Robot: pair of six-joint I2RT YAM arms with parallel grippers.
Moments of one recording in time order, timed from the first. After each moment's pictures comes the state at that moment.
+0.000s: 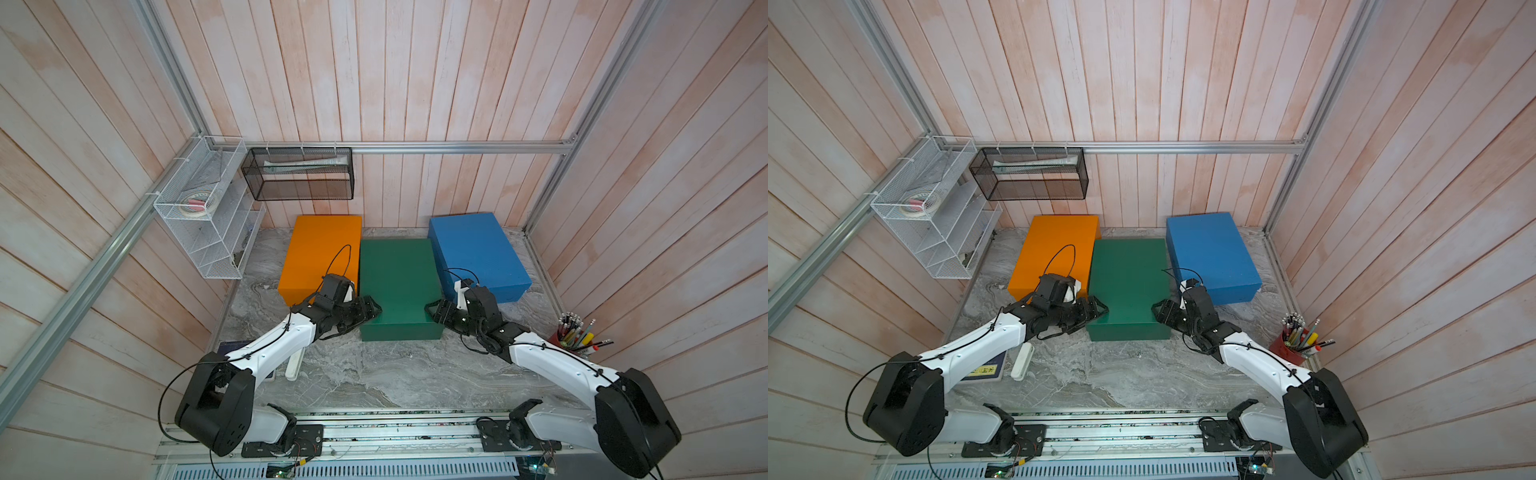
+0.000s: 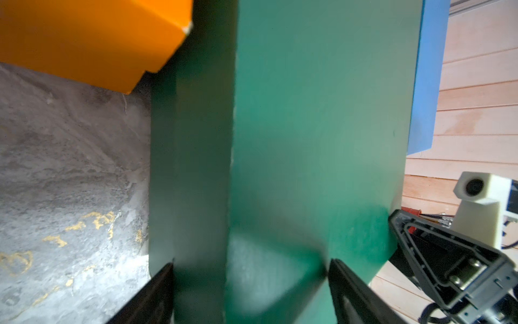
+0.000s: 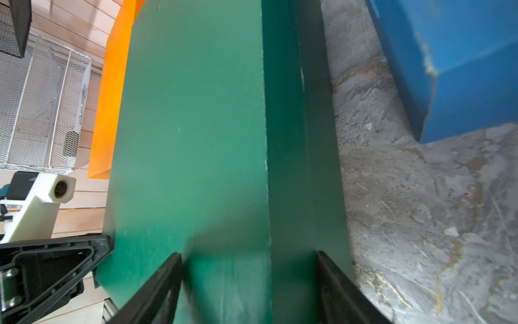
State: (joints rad) left arm -0.48 1.39 0.87 -0.32 0.38 -0.82; right arm 0.53 1.22 0.62 -0.02 -0.18 0.86
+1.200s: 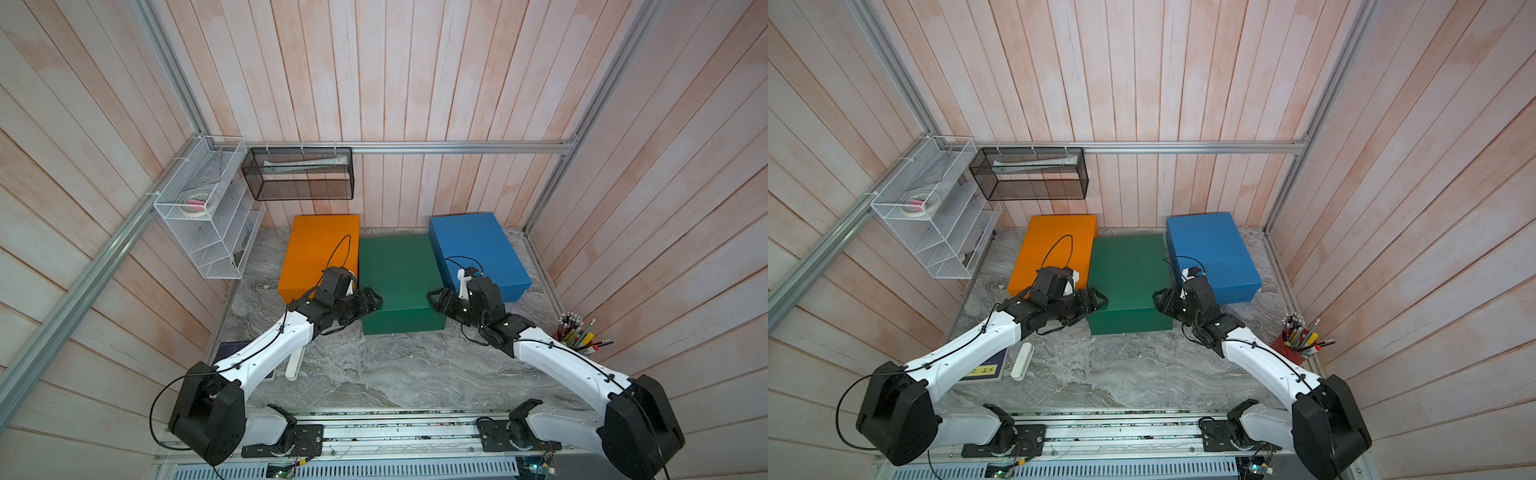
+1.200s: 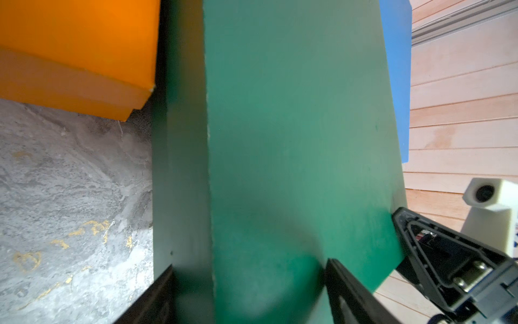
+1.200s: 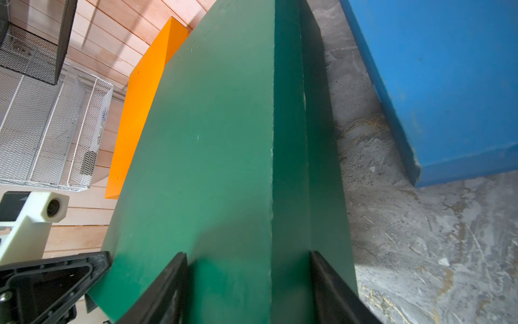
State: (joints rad) left arm -0.52 1.34 0.95 -0.38 0.28 -0.84; right arm 0.54 1.20 0.71 -0.07 -0.12 0.84
